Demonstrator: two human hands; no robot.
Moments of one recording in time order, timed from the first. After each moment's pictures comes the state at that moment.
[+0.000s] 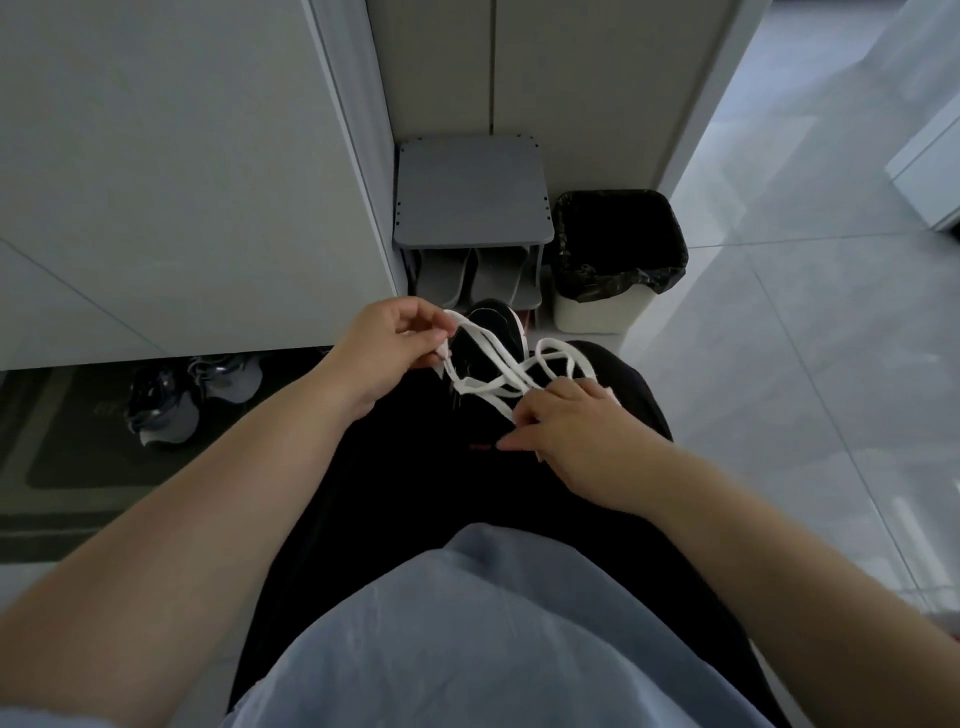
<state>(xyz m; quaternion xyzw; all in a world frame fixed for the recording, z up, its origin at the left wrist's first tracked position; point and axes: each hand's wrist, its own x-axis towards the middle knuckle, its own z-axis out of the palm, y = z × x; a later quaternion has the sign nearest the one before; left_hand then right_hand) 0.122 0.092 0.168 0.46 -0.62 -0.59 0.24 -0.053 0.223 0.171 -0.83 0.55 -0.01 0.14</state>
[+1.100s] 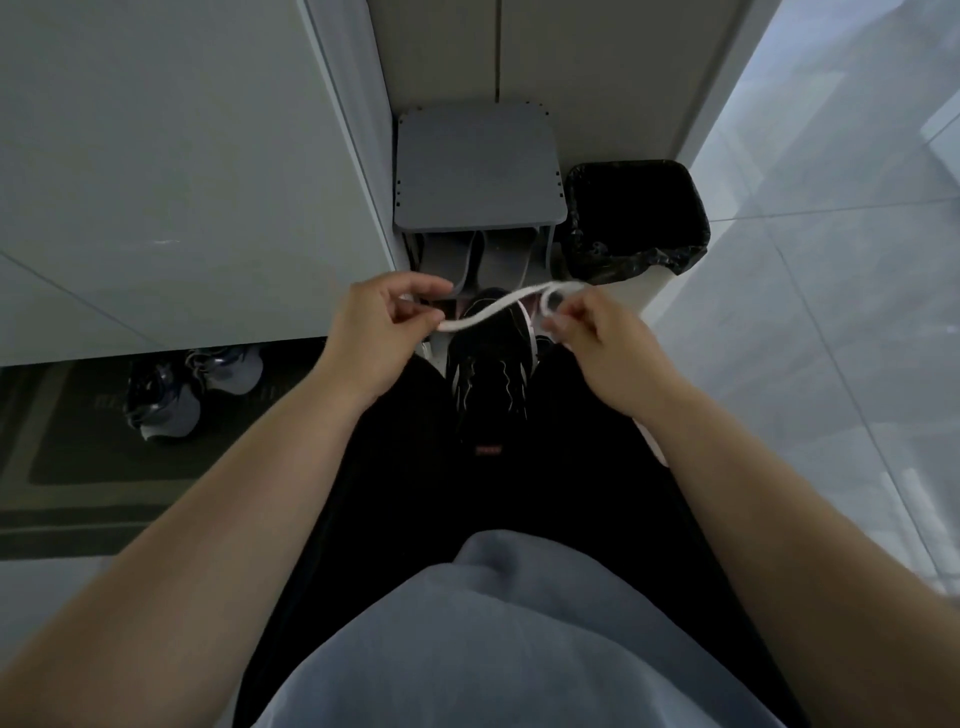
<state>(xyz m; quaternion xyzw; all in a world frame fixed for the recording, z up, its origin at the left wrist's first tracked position) 0.120 0.074 0.162 0.48 -0.68 -0.47 0.28 -0.074 0.160 0.153 -0.51 0.74 -0.30 0.31</state>
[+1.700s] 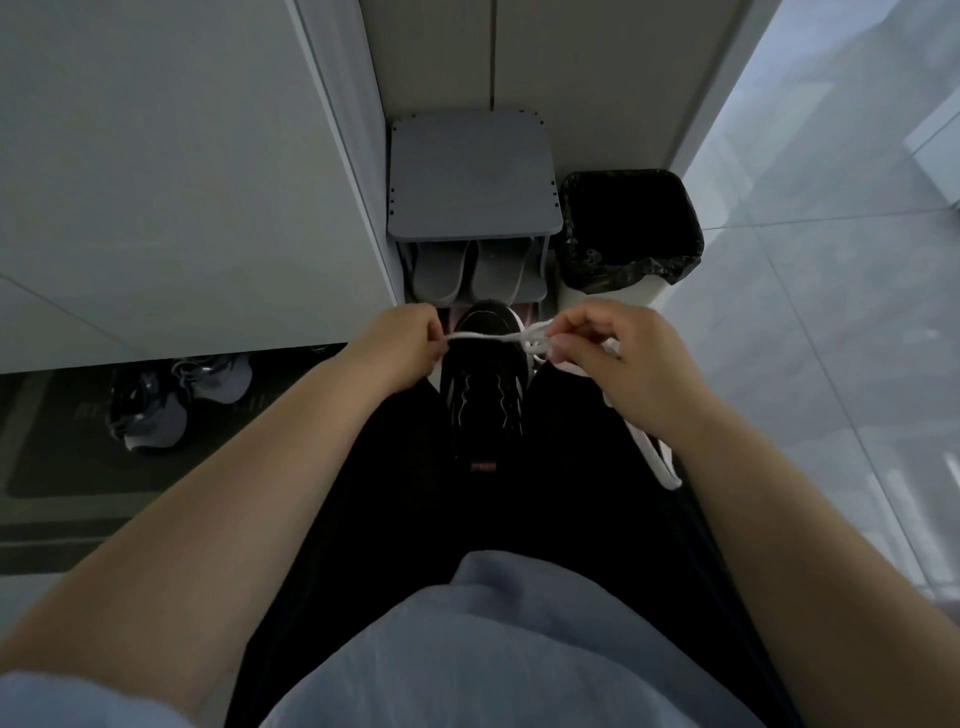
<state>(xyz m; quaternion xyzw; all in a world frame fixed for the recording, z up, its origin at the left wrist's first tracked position) 0.099 0.038 0.132 0.51 -0.81 -0.30 -0.01 -0.079 0.170 0.175 -0.55 0.69 -0.35 0.31</state>
